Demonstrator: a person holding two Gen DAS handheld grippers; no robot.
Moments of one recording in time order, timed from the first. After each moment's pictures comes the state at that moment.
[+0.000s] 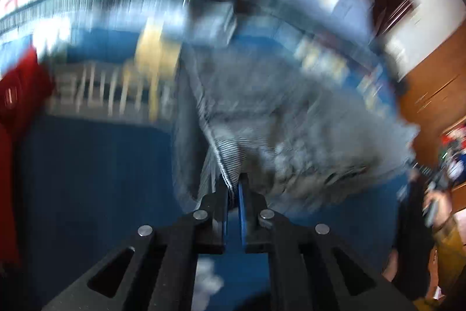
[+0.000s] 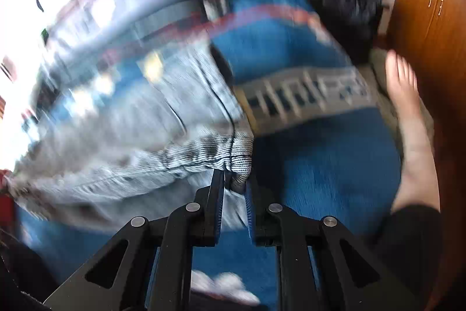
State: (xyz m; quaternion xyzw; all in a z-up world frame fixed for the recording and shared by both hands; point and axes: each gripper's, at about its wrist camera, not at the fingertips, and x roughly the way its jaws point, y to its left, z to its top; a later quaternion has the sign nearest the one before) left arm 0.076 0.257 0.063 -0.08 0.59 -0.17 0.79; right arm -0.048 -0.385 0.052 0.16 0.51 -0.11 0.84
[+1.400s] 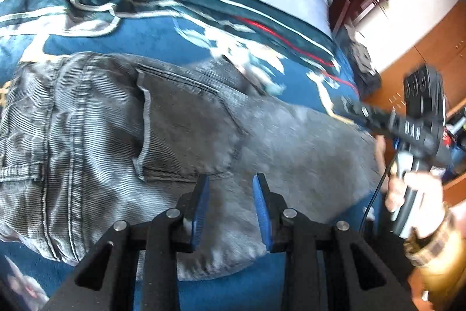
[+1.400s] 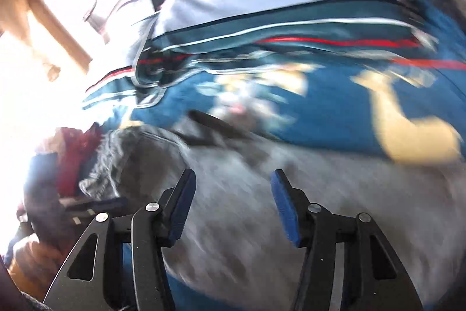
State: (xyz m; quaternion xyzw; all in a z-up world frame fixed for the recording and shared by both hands) left arm 0.066 0.103 0.062 -0.12 0.51 -0.23 0.82; right arm 0.085 -0.169 0.092 0.15 0.47 0.18 0.85
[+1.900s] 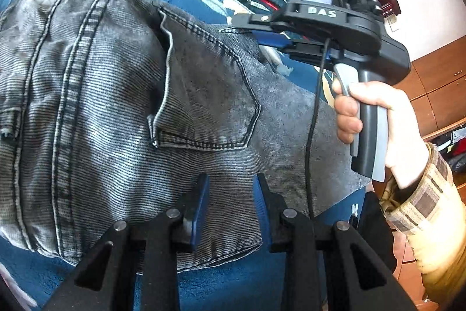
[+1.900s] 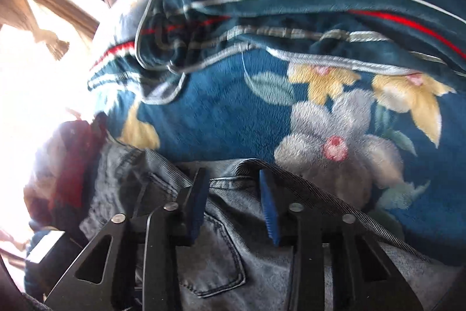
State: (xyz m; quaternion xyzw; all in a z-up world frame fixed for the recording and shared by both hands) left arm 0.069 0.116 0.021 -0.19 0.57 -0.26 0.76; right arm 0.213 -0.068 0.035 0.15 0.55 0.24 0.78
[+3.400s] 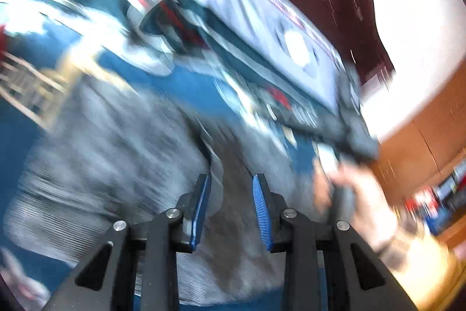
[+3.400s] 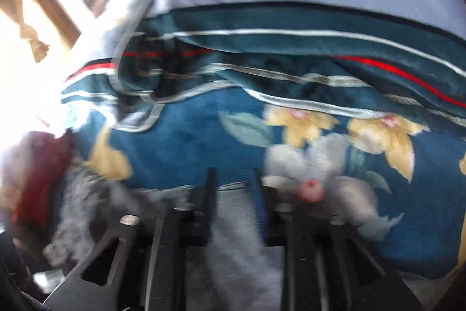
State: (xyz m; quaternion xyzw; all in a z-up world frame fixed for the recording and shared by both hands) left arm 0.069 0.184 0.072 -0.26 0.40 -0.17 0.87; right arm 0.214 -0.062 0.058 0.10 0.48 0.19 0.85
